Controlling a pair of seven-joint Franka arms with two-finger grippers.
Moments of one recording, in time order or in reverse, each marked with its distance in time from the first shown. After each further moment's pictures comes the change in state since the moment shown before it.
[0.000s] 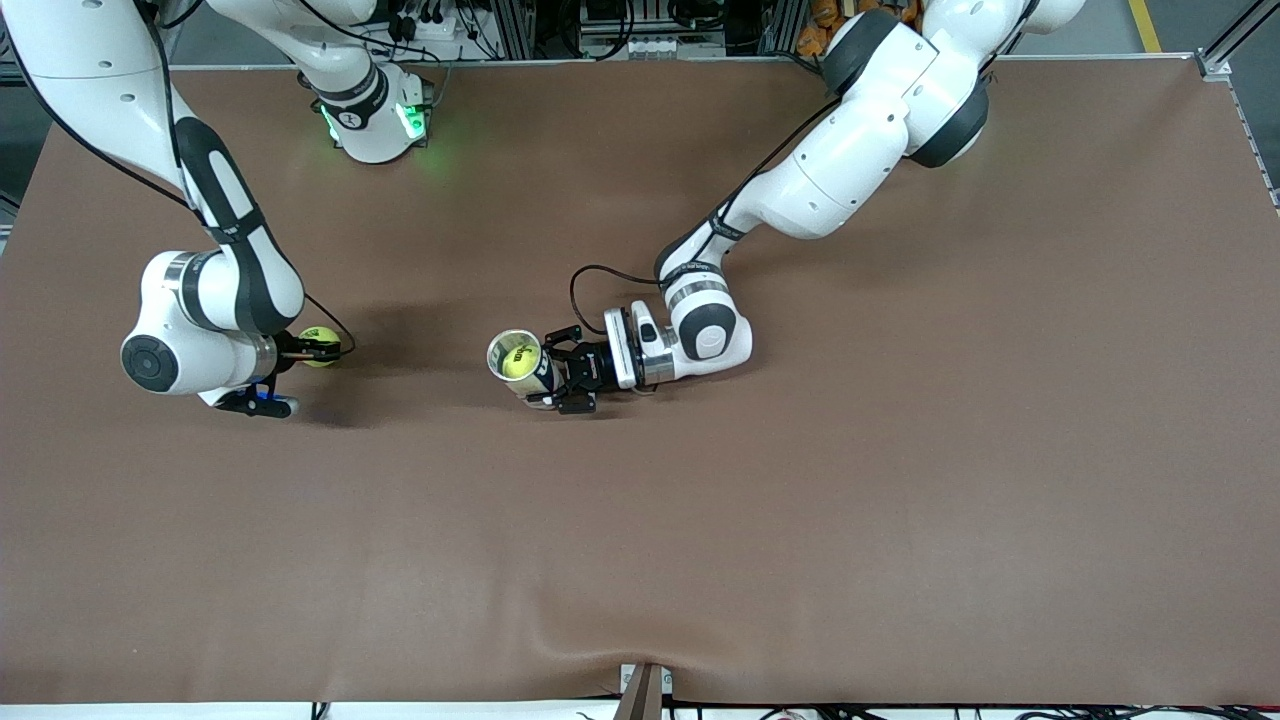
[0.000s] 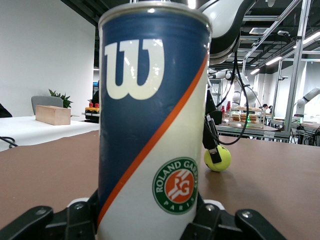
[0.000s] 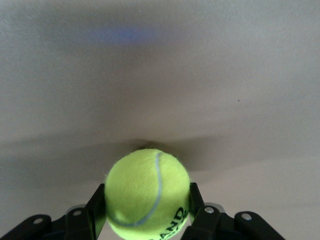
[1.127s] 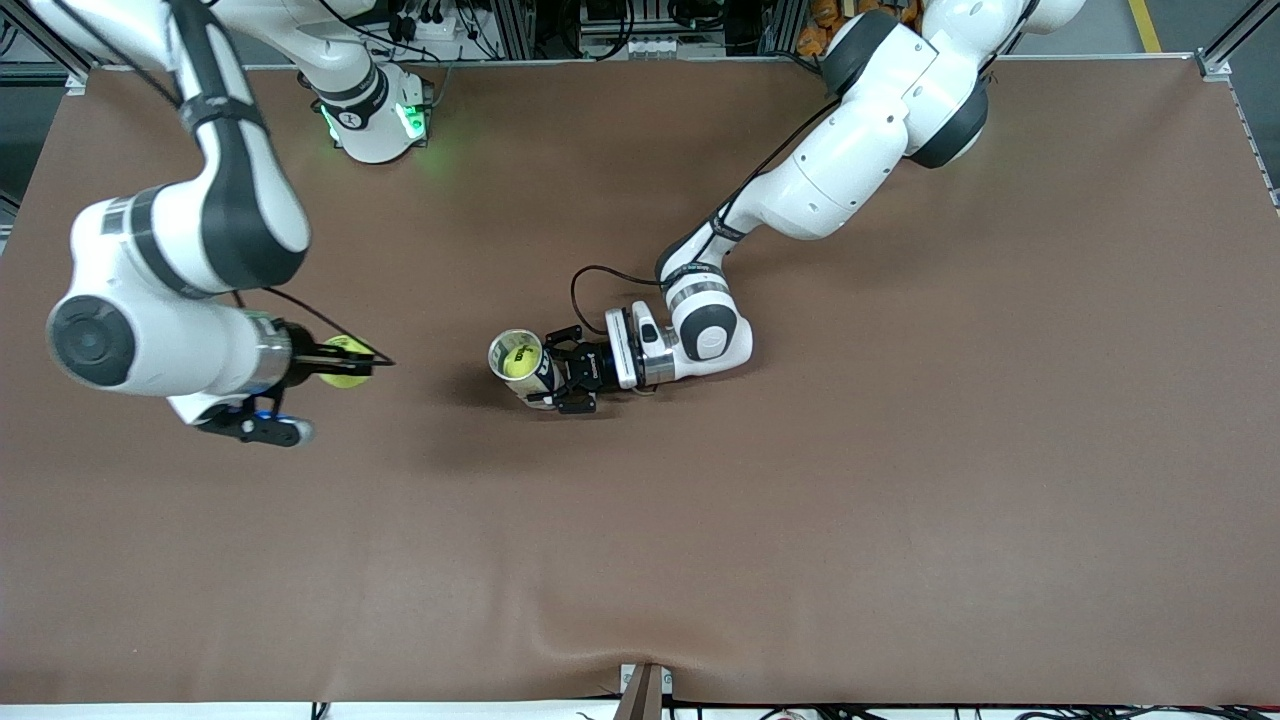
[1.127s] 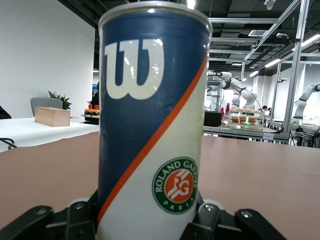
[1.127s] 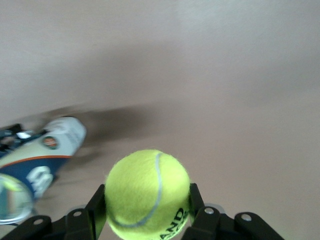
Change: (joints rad) left arm -0.001 0.003 0.004 -0.002 -0.002 -0.017 0.000; right arm 0.283 -0.066 0.026 0.565 0.119 -0.479 0.380
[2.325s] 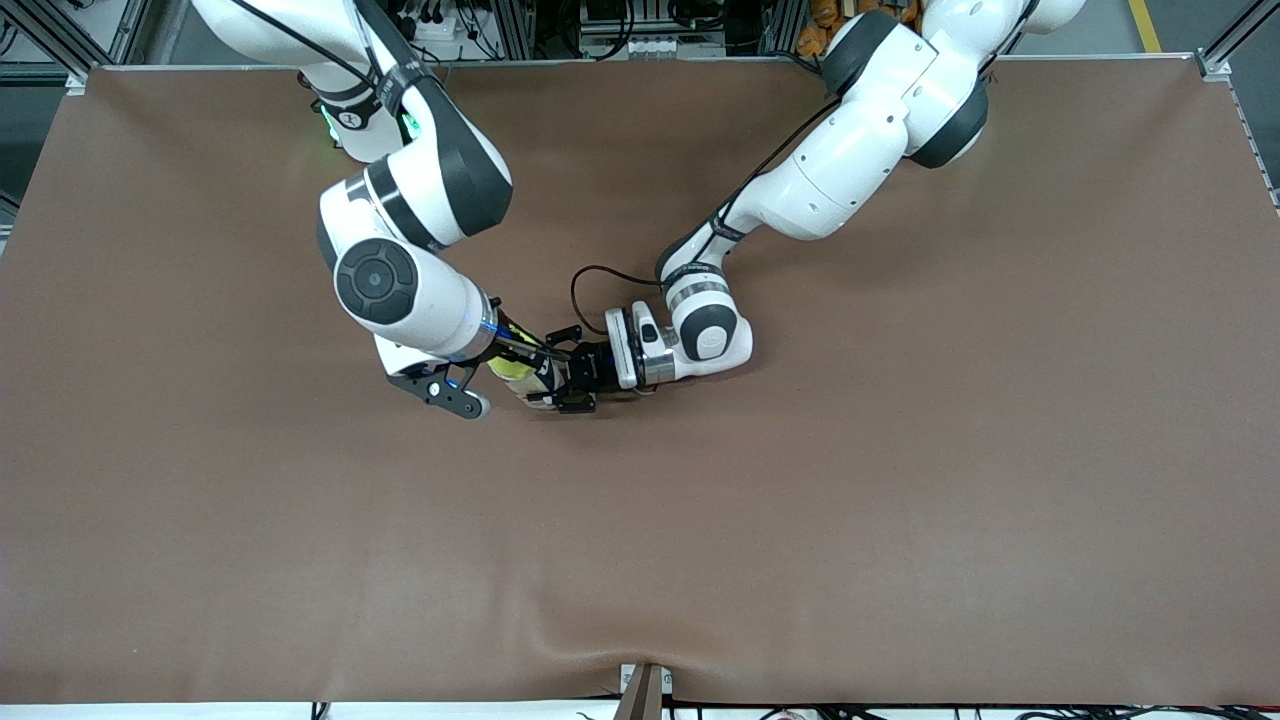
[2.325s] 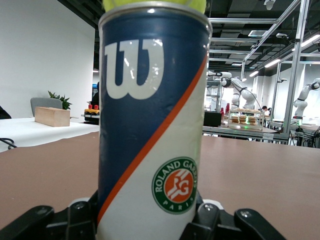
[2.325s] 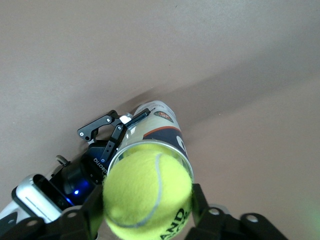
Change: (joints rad) left arm 0.000 0.000 0.000 0.000 0.000 -0.001 0.000; right arm 0.265 0.084 0.002 0.009 0.043 0.204 0.439
